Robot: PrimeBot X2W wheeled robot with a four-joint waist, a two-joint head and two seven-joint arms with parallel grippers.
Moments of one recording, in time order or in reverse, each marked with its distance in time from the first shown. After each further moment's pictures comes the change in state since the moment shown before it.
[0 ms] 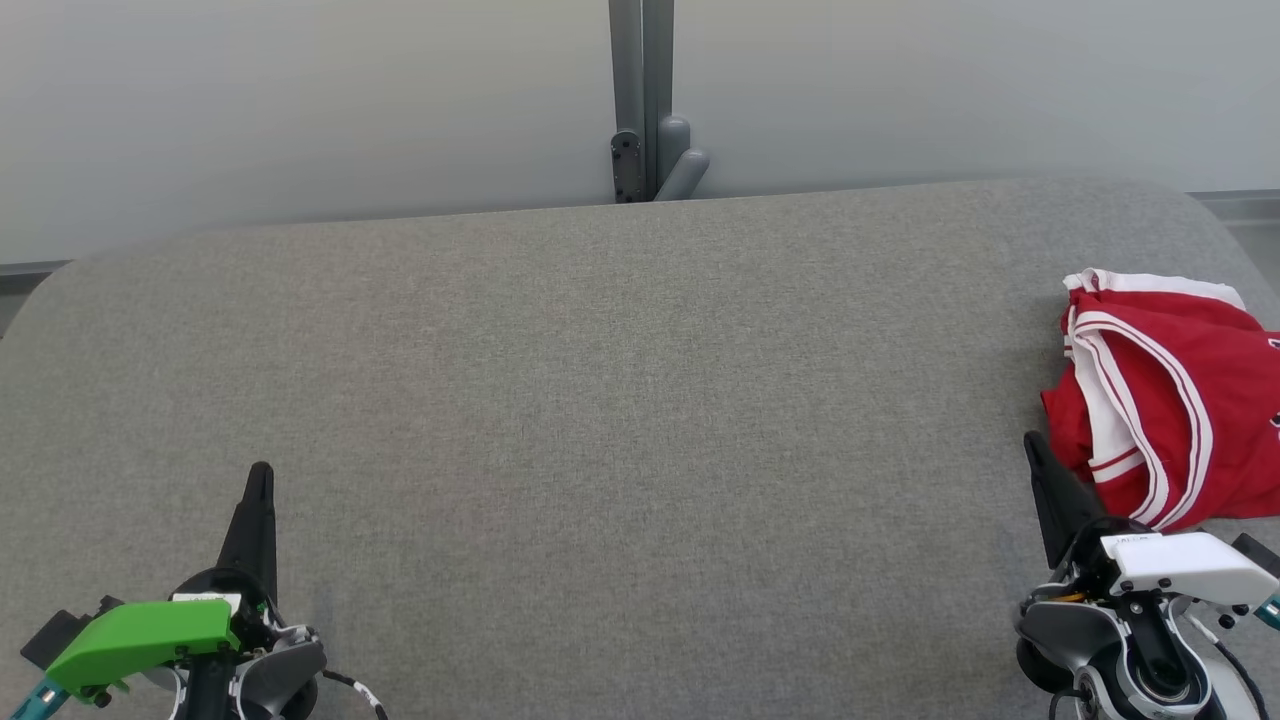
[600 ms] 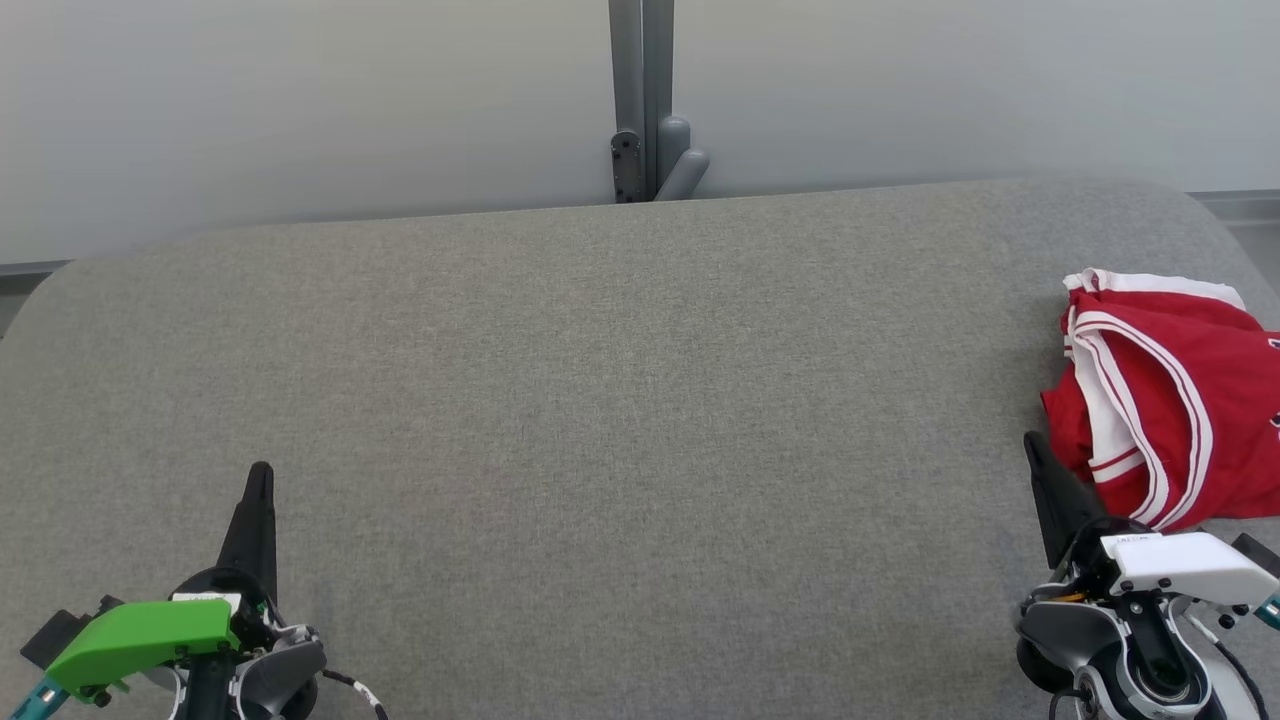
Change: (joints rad) left arm 0.000 0.000 0.000 0.000 0.000 0.000 0.000; right arm 0.000 0.000 0.000 0.000 0.000 0.000 0.000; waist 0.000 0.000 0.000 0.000
